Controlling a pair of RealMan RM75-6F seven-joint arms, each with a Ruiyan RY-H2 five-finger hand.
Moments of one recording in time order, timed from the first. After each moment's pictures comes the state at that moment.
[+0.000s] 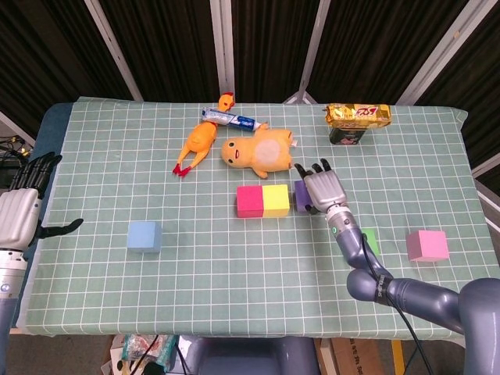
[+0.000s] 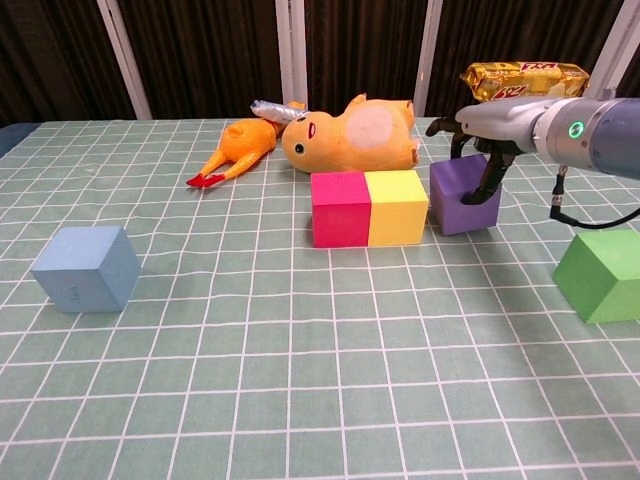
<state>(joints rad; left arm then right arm) -0.34 -0.95 -0.24 -2.00 1.16 1.35 0.12 0.98 -1.49 0.18 -1.34 -0.66 0.84 -0.57</state>
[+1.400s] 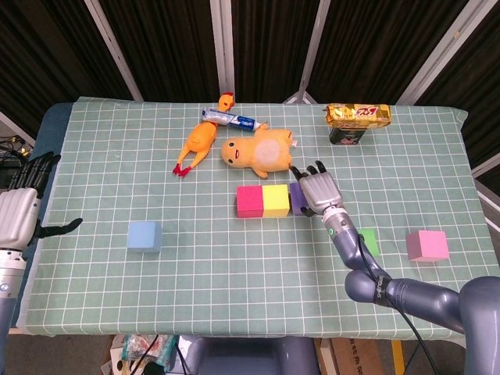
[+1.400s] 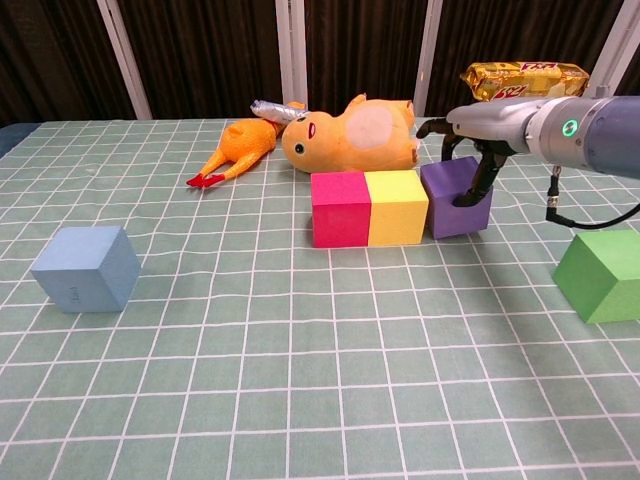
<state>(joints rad) -0.34 -0.94 -0.24 -1.99 1.16 1.35 0.11 0.99 -1.48 0.18 -1.37 -0.65 0.84 -0.57</state>
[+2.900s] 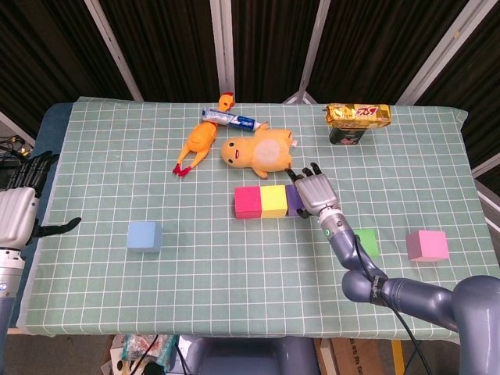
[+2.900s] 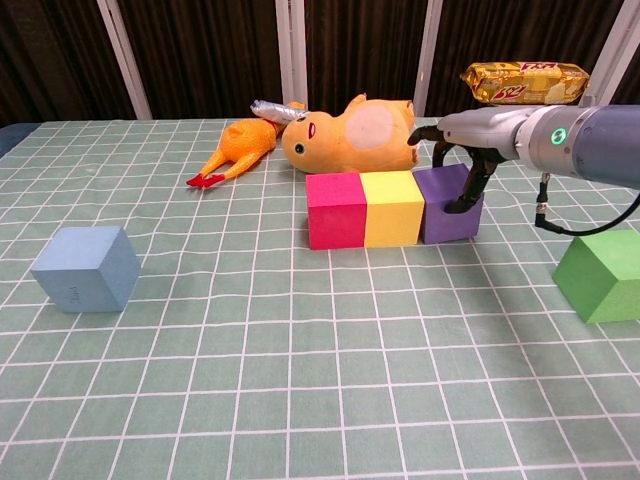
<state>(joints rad) -0.34 -0.94 -0.24 -1.99 1.16 1.34 0.10 1.00 -1.51 0.17 -1.35 -0.66 0.82 -0.55</state>
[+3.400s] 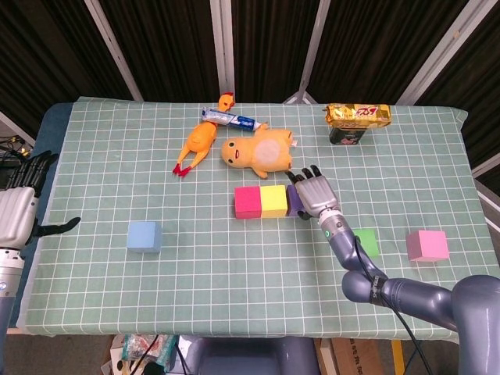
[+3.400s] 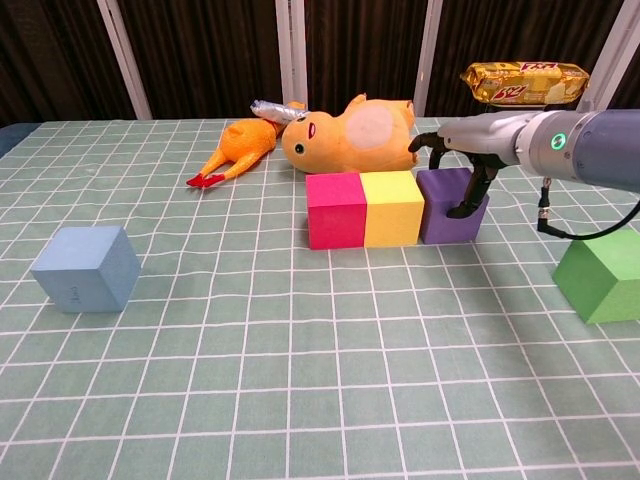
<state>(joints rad) -0.34 -0.94 -0.24 -1.99 1.15 1.34 0.11 1.01 -1.51 0.15 -1.35 -0.65 0.81 -0.56</state>
